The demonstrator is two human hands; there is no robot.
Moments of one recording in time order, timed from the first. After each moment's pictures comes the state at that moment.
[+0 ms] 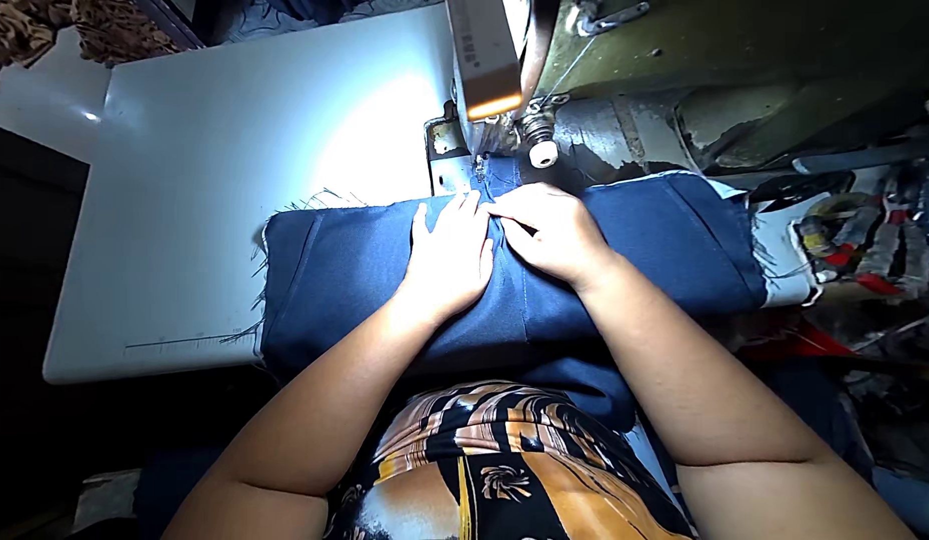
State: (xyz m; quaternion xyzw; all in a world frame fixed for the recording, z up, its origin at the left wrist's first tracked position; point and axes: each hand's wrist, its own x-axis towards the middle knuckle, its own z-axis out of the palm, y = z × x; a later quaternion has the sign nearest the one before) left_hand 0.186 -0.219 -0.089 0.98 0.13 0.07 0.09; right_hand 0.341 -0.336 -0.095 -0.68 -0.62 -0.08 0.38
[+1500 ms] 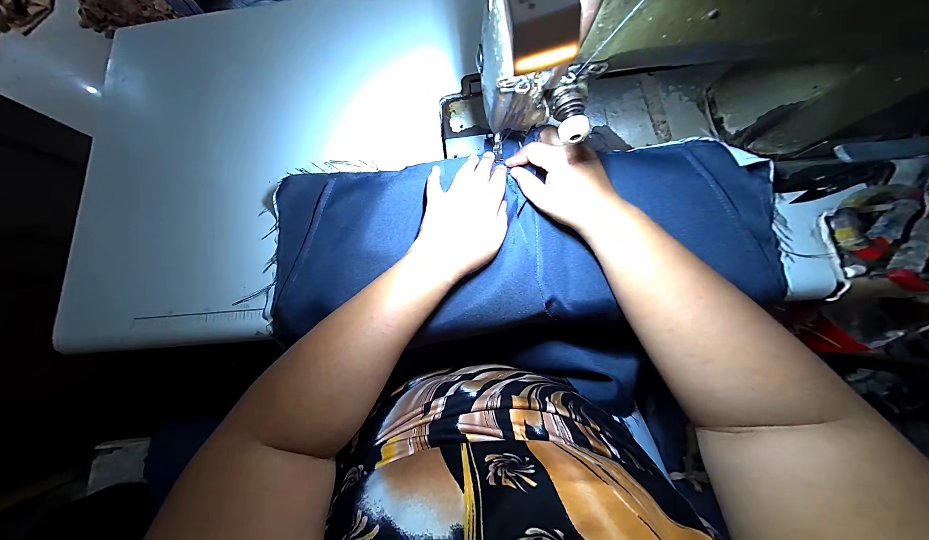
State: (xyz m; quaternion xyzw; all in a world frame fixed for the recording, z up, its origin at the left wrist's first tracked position) left_hand 0.208 -0.203 -0.077 0.98 0.14 0.04 0.10; right_hand 0.363 -0.308 -0.083 -0.76 -0.58 -0.01 0.30
